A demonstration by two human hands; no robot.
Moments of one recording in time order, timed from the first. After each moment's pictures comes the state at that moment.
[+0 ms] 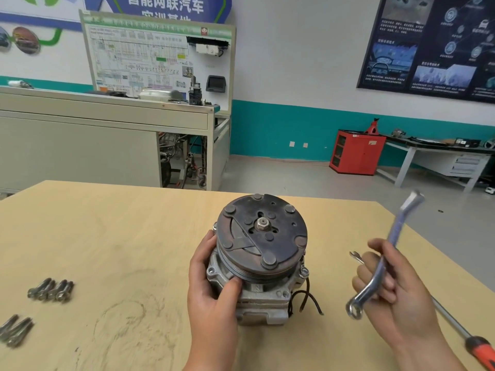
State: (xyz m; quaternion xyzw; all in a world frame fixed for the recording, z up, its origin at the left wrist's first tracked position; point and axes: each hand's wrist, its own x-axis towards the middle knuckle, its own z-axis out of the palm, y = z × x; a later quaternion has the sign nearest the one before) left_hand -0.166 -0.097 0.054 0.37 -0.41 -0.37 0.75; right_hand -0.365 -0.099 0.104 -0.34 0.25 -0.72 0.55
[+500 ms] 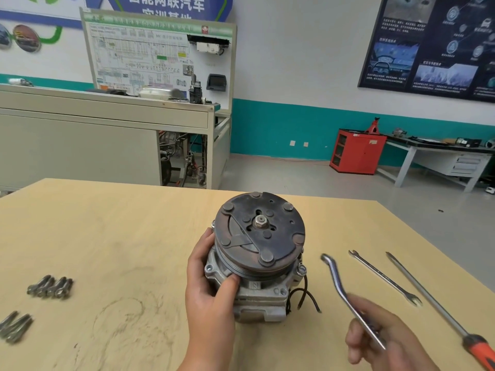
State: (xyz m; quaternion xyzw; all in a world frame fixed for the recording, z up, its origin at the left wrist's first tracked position) left_hand -0.165 -0.098 0.054 0.37 -0.41 -0.38 0.75; right_hand -0.345 -0.038 0.082 -0.47 0.42 -0.61 0.48
